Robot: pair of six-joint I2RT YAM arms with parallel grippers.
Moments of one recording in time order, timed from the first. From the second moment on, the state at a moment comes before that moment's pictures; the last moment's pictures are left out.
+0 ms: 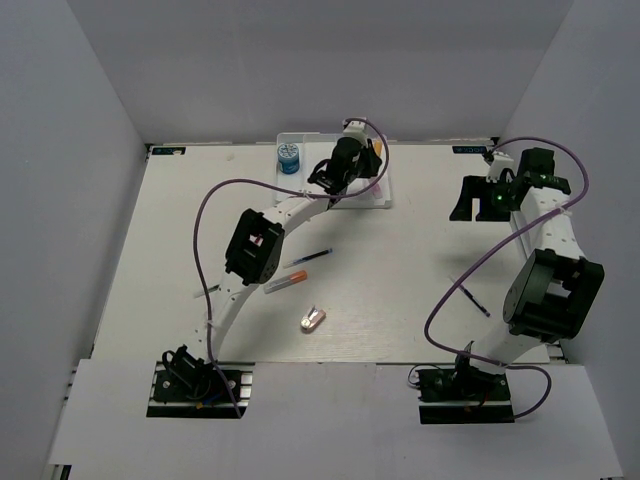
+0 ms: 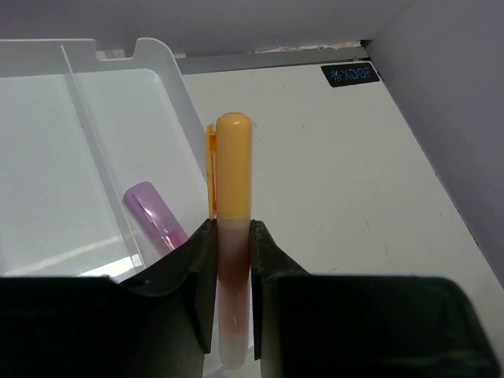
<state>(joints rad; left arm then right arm) -0.64 2.58 2.26 0.11 -0.05 -0.44 -0.26 1.62 1.36 -0.81 -0.54 -0.27</state>
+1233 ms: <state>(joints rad) -0.42 2.28 2.20 -0.12 0.09 -0.54 0.16 1.38 1.32 -0.92 -0.58 -0.63</state>
